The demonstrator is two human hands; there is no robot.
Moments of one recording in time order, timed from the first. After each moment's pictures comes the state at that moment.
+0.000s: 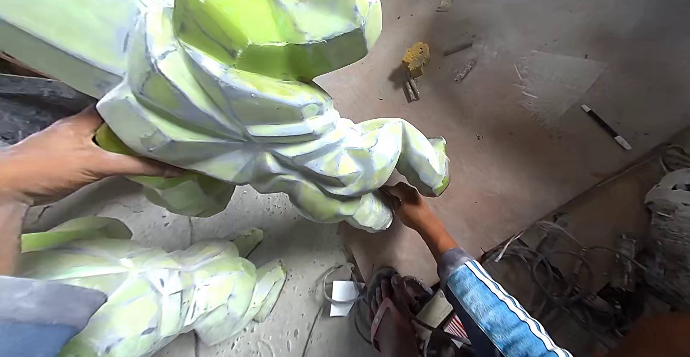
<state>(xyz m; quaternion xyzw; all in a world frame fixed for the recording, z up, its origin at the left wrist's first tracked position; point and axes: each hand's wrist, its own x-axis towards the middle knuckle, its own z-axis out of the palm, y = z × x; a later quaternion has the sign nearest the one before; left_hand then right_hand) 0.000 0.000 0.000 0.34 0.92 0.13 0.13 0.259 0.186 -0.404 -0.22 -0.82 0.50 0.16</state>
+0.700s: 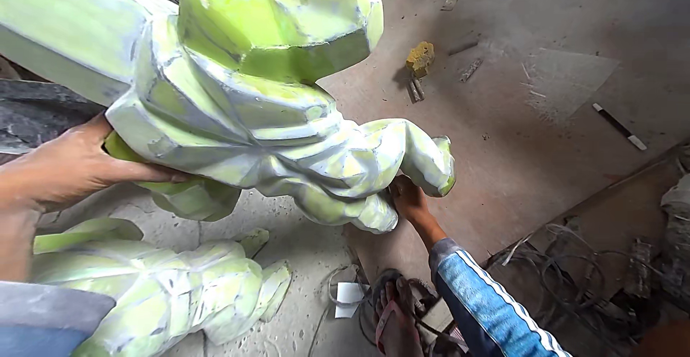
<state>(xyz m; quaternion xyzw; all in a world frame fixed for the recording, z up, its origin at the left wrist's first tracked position) -0.023 -0.011 -0.008 0.37 0.91 0.13 0.13 0.221 0.189 -0.413 -0.34 -0.78 0.49 0.15</state>
